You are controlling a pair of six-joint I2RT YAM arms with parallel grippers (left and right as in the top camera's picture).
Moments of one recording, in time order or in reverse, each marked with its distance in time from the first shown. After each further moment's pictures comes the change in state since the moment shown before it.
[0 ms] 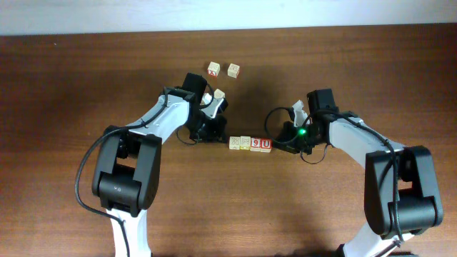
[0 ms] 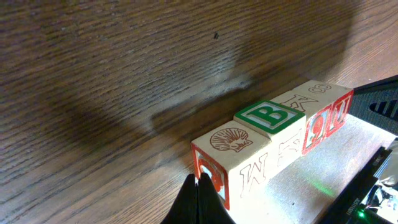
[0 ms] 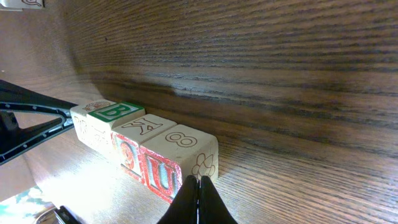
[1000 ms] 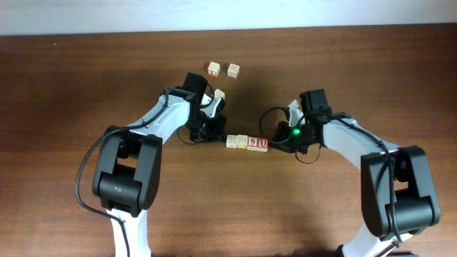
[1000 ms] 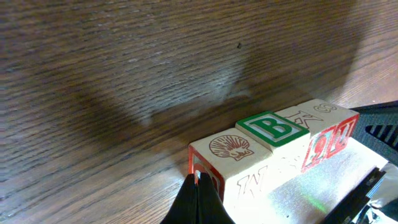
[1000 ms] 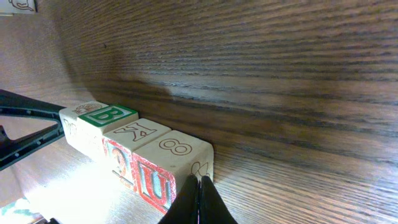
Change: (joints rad) left arm -0.006 0.000 0.000 0.011 -0.031 -0.107; right arm 0.051 -0.002 -0.002 0.045 0.054 0.058
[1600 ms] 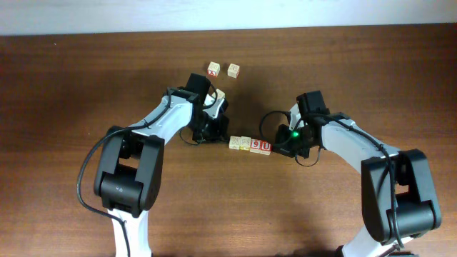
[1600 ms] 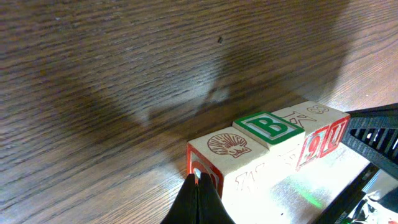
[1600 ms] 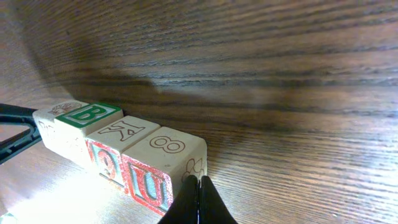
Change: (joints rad) left arm -0.016 0.000 0.000 0.004 0.016 0.000; right arm 0.021 -0.024 -0.002 -0.076 0.089 0.049
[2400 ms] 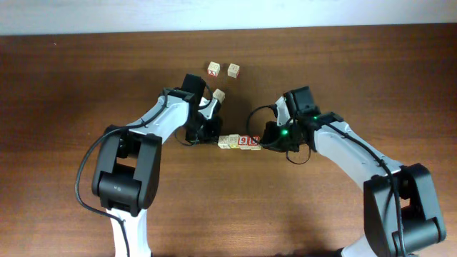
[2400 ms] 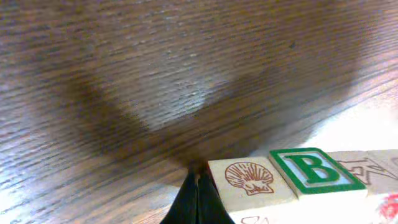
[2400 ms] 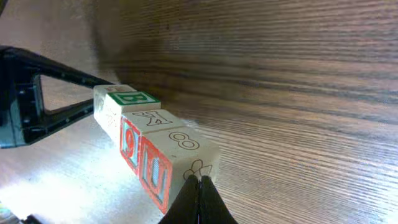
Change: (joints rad) left arm 0.023 0.002 -0.011 -0.011 -0.098 0.000; right arm 0.110 -0.088 0.036 0.007 0.030 -0.018
